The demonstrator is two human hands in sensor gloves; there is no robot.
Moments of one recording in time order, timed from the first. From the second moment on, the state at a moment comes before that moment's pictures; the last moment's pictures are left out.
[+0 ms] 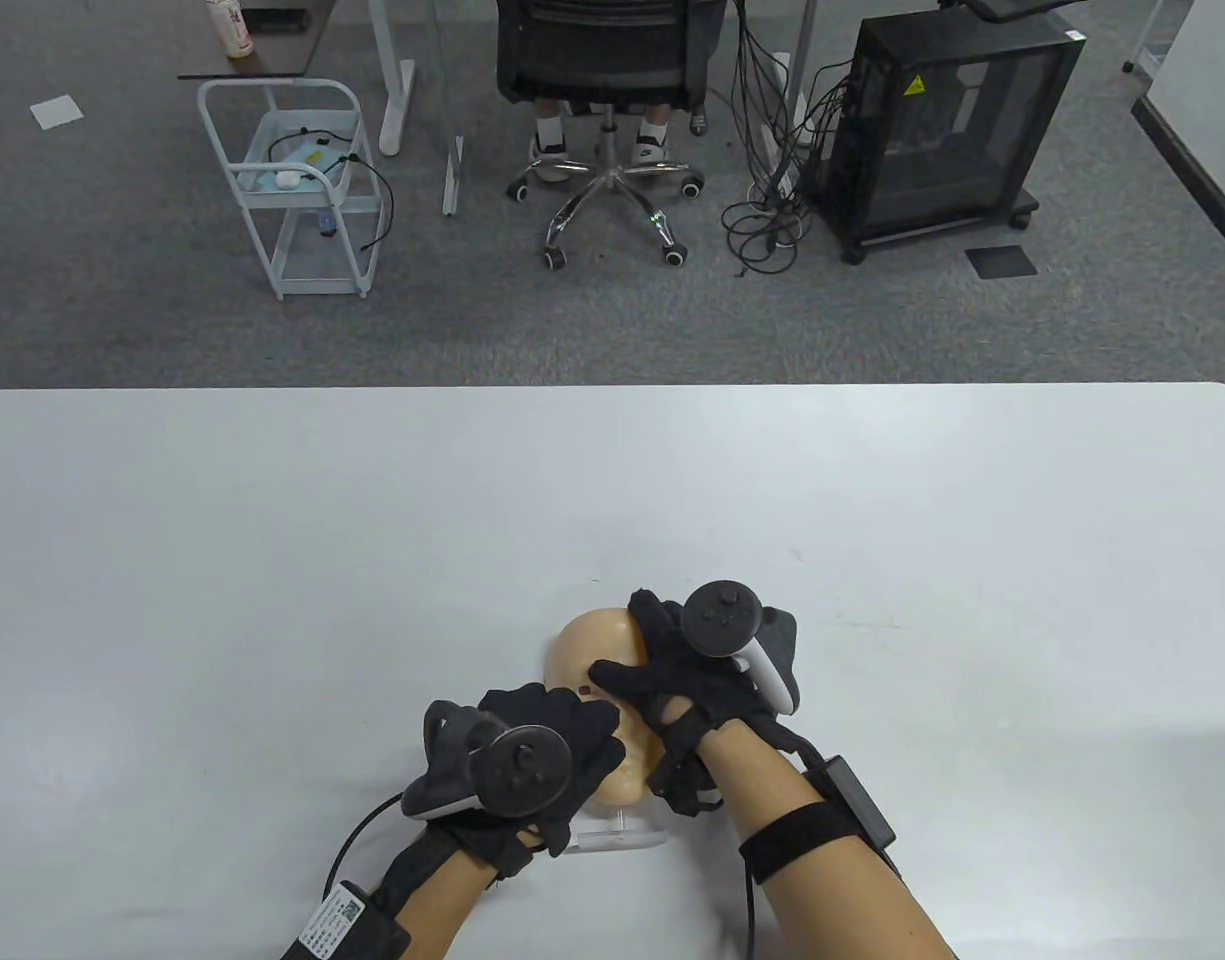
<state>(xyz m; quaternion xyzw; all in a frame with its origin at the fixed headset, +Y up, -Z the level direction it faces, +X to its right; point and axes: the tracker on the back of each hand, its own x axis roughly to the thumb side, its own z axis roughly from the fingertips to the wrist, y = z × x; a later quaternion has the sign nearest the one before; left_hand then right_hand) -0.119 -0.695 -0.254 0.02 -0.32 0.14 0.94 0.073 -0.760 -0.353 0.03 0.16 0.91 0.38</state>
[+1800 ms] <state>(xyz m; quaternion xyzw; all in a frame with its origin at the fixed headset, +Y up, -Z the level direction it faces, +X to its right) -0.121 -0.689 -0.256 0.01 -0.32 0.18 0.93 0.074 -0.760 -0.352 0.03 0.16 0.91 0.38</state>
